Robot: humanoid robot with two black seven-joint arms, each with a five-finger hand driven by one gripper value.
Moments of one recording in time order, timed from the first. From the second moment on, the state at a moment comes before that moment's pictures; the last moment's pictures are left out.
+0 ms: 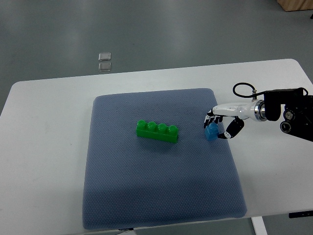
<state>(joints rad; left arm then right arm) 0.00 0.00 -0.10 -0.16 0.07 0.00 0.02 1.04 -0.62 -0.01 1.17 -1.30 0.19 0.11</state>
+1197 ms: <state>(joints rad) 0.00 0.00 -0.10 -0.16 0.07 0.00 0.02 1.08 -0.60 0.00 1.16 -1.31 0.14 0.14</state>
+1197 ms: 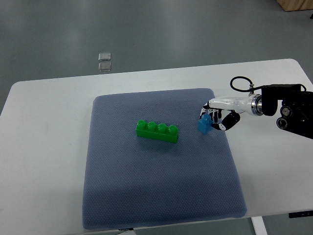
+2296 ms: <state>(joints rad) 0.00 0.00 -0.10 -0.16 0.07 0.00 0.02 1.26 -0.36 -0.04 1.08 -1.40 0.08 0.32</state>
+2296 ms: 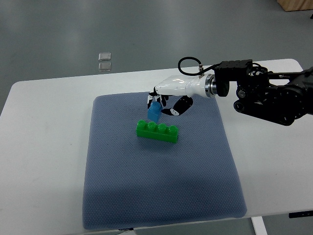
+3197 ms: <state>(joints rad) 0.00 0.00 -0.10 -0.16 0.07 0.00 0.02 1.20 -0.33 -0.07 1.00 -1.48 0.08 0.39</state>
